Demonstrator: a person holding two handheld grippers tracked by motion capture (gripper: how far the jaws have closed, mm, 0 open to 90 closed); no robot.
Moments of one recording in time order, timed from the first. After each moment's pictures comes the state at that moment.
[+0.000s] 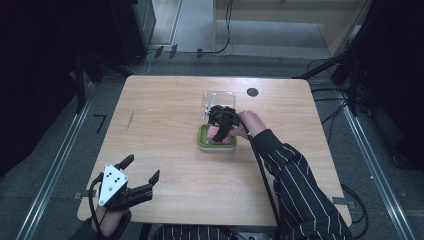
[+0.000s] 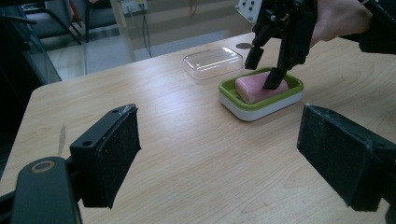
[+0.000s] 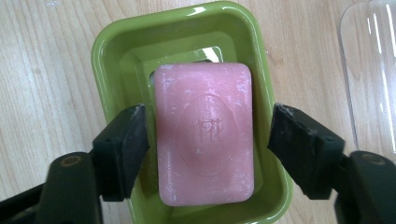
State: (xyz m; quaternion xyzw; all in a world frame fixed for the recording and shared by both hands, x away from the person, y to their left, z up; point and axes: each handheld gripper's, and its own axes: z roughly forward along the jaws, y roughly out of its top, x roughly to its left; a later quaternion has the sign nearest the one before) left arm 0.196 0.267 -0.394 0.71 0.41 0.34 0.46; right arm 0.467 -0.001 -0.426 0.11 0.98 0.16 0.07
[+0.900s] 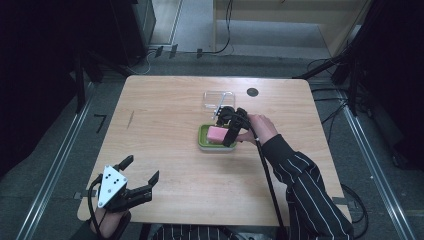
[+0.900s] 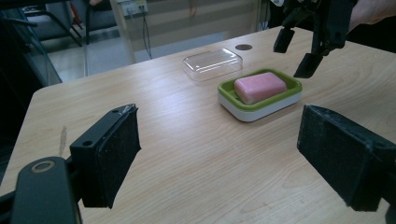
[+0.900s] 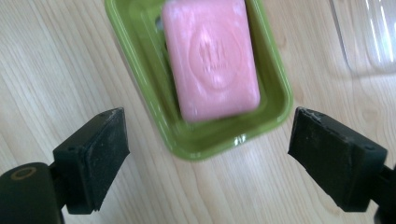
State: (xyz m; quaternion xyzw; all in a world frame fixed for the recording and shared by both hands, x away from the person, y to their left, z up) left arm 0.194 0.266 -0.393 0.71 0.41 0.34 0.46; right arm 0.439 -0.028 -0.402 0.20 0.97 0.11 0.08
